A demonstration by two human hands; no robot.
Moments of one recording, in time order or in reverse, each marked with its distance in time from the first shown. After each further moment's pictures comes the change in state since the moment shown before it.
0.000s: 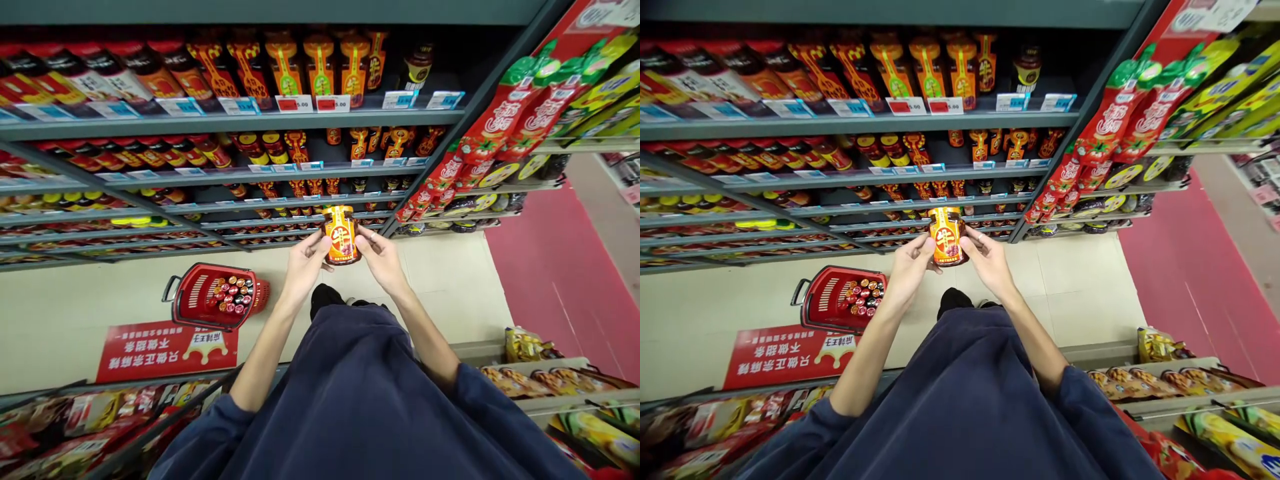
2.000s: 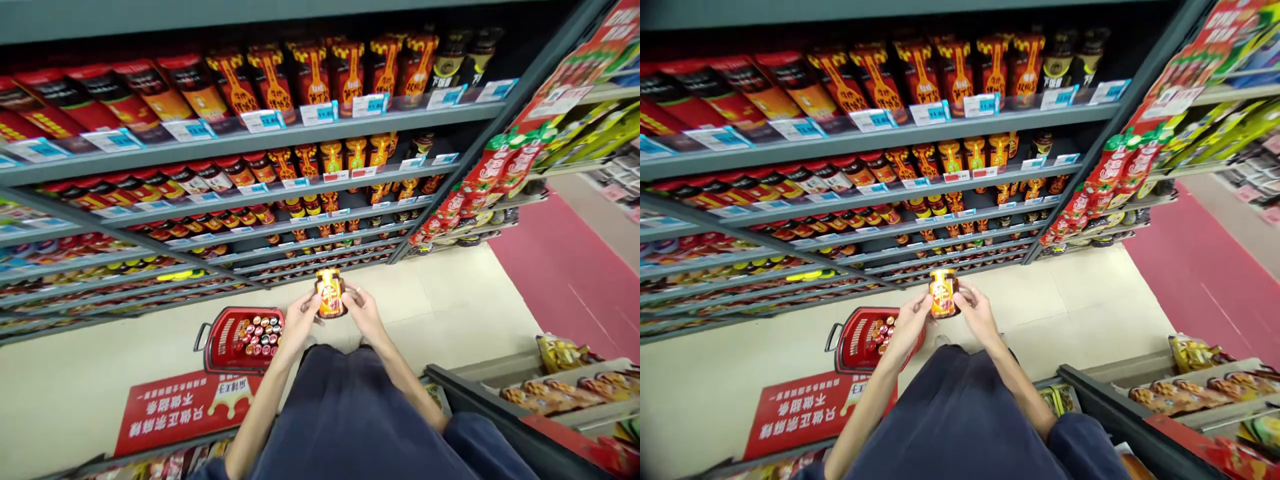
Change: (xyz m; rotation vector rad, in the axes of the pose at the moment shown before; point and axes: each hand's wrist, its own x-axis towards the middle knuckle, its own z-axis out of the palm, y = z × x) left_hand -0.018 0.039 -0.167 0.099 -0.038 -0.151; right_hand -0.028 0.028 0.171 0.200 0.105 0.155
